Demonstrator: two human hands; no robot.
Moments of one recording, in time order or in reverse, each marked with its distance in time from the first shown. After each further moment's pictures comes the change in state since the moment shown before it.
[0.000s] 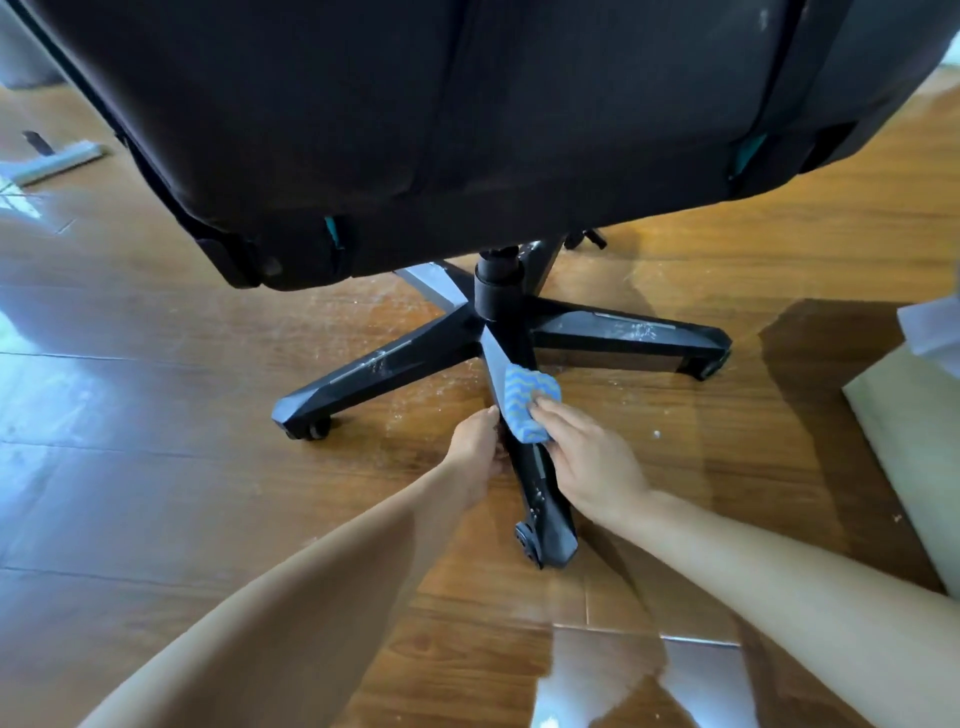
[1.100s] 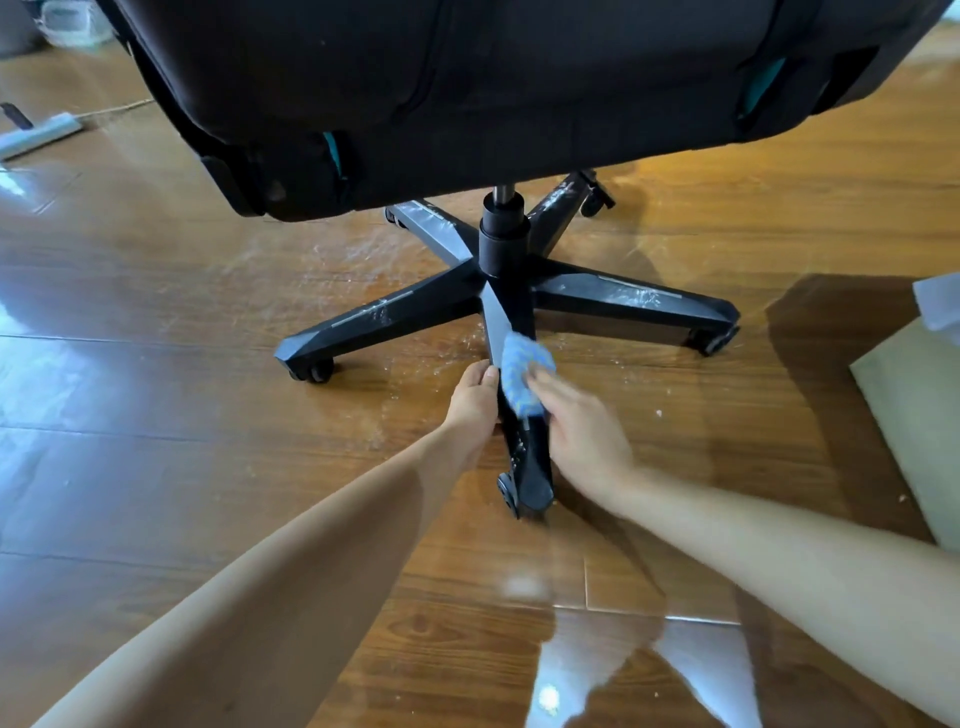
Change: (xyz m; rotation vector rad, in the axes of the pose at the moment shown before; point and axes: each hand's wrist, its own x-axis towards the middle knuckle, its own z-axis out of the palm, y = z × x) left_hand 0.013 0.015 0.003 0.223 -0.004 0.194; right_hand 0.010 -0.004 0.006 0.082 0.066 0.051
